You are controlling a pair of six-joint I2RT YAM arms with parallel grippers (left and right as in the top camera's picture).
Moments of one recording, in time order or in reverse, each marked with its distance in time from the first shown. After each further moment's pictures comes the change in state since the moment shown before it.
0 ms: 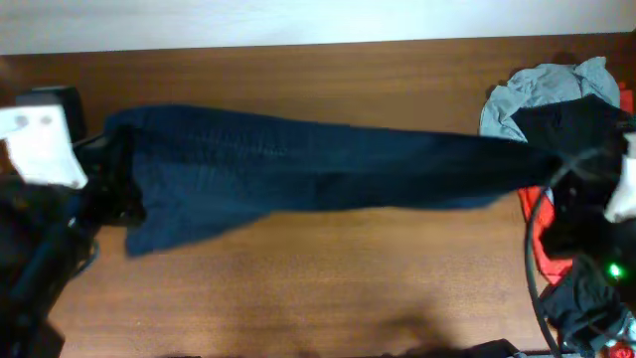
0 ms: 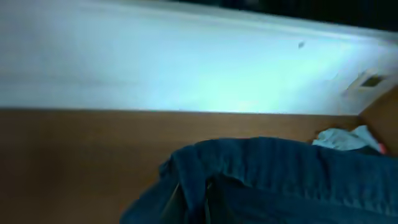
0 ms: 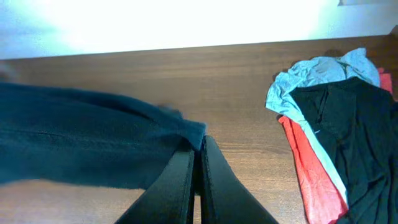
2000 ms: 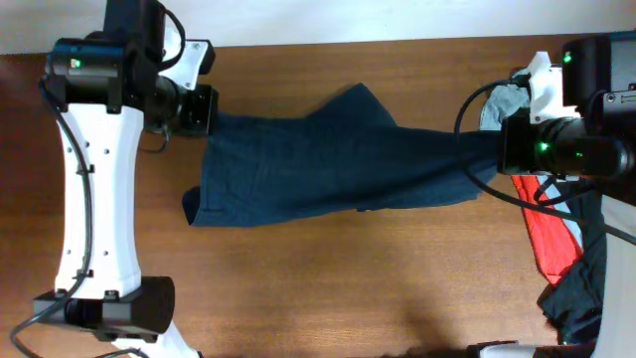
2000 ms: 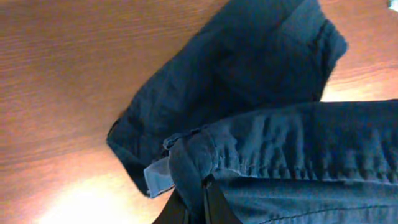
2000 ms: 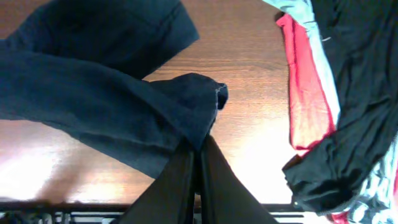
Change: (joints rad) left arm -0.109 0.776 0.396 -0.487 -0.007 0.194; right arm -0.144 0.480 0.188 -0.306 -0.103 -0.080
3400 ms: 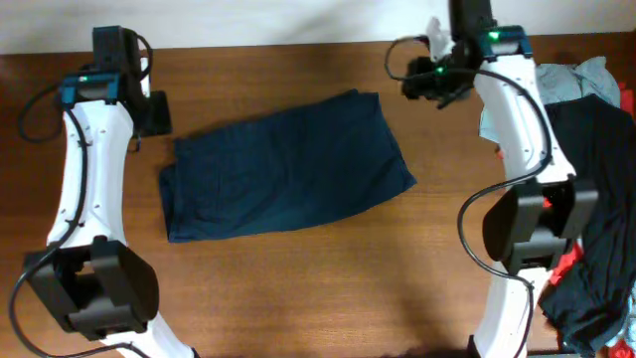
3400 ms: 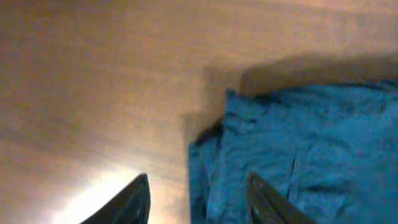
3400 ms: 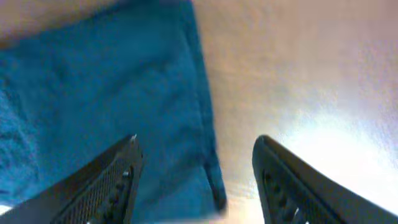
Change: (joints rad) left arm 0.184 0.029 -0.469 0.531 -0.377 -0.121; right arm -0.024 0.658 -0.003 0.495 -0.238 -0.003
